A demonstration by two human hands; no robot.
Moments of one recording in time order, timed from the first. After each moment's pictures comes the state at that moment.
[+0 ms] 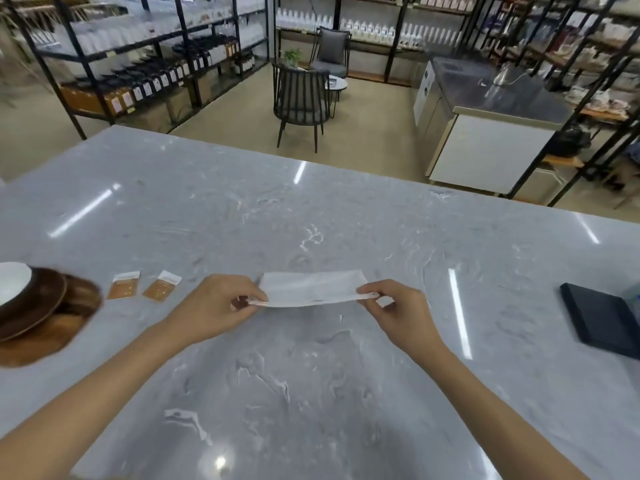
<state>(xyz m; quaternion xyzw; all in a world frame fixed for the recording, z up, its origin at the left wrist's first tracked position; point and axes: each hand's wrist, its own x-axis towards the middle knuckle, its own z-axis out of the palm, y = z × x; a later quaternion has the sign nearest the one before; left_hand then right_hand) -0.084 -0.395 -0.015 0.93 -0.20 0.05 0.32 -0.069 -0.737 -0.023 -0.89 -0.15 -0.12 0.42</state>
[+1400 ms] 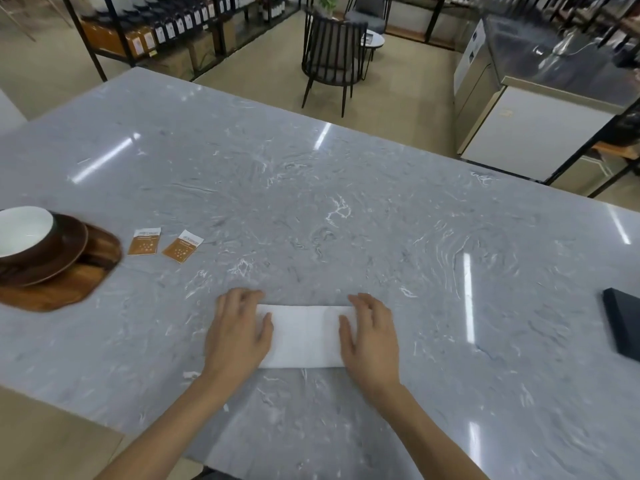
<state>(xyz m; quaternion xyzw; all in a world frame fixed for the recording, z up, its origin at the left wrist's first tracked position) -0.154 -0.431 -0.113 0.95 0.08 0.14 0.25 -0.119 -0.664 -0.122 -0.95 -0.10 -0.11 0.27</state>
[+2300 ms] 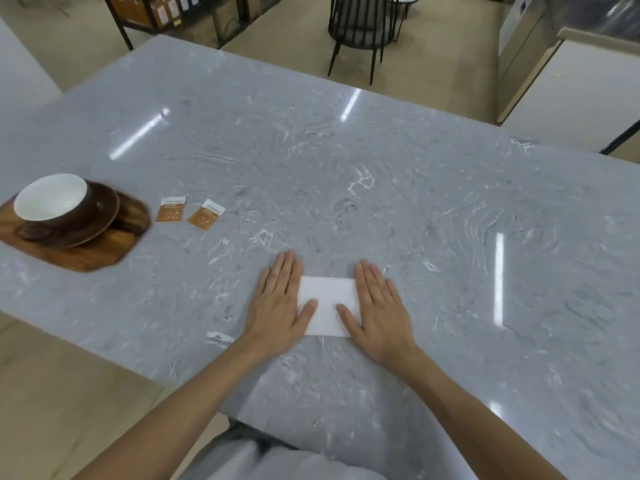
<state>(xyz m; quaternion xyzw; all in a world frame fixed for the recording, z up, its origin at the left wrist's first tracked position) -0.151 -0.449 -0.146 0.99 -0.01 -0.02 0.13 -0.110 -0.672 -0.149 -0.97 -0.22 0.02 0.11</state>
